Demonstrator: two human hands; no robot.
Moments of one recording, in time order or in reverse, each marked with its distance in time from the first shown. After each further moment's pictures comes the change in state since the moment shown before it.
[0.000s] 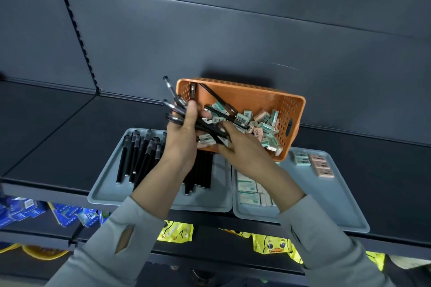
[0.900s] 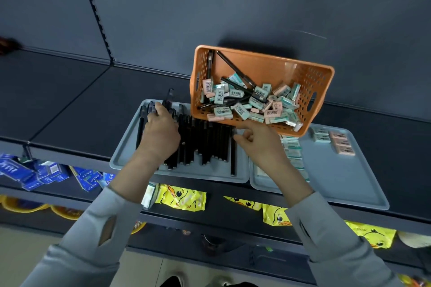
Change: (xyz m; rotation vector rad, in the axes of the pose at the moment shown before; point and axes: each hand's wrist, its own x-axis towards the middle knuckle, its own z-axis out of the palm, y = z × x) left_hand -0.006 -0.005 -0.088 1.389 -0.036 -0.128; right_hand -0.020 0.012 0.042 0.084 0.122 0.199
